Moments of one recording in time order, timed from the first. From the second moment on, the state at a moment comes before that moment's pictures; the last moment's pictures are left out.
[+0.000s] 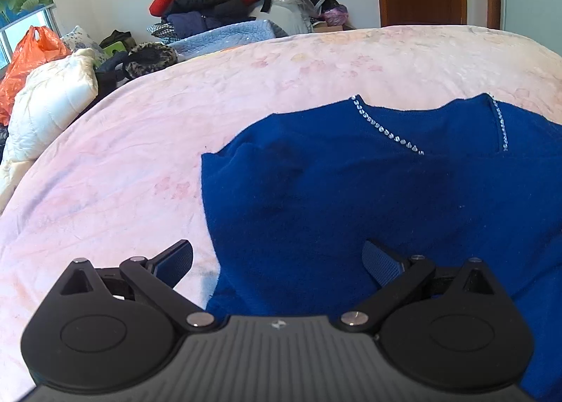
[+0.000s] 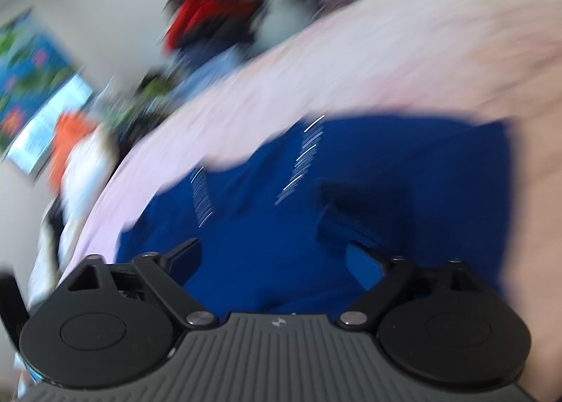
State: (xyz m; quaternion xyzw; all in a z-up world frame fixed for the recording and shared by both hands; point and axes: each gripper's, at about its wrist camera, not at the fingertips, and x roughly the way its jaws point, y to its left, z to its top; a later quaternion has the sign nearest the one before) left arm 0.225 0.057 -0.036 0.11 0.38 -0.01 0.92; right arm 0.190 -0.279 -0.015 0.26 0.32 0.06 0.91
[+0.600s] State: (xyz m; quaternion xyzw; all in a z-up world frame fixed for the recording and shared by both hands) left arm 0.068 0.091 -0.015 0.01 0.35 0.01 0.94; right arm 0.074 -0.311 0.038 0.21 0.26 0.20 0.92
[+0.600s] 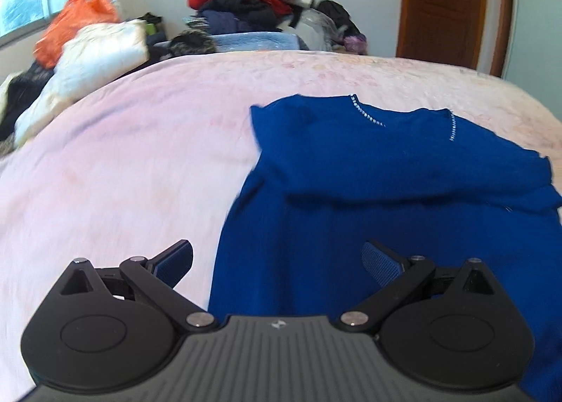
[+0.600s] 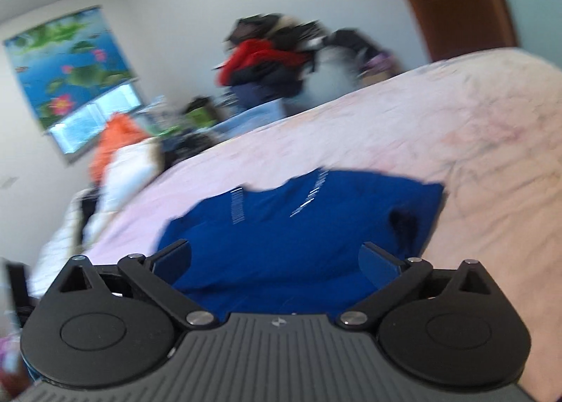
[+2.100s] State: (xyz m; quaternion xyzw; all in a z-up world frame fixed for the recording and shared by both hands) left arm -0.021 0.125 -0.028 0.00 0.31 0.15 0.94; right arm 0.000 -0.297 -0.020 0.16 0.33 0.21 0.91
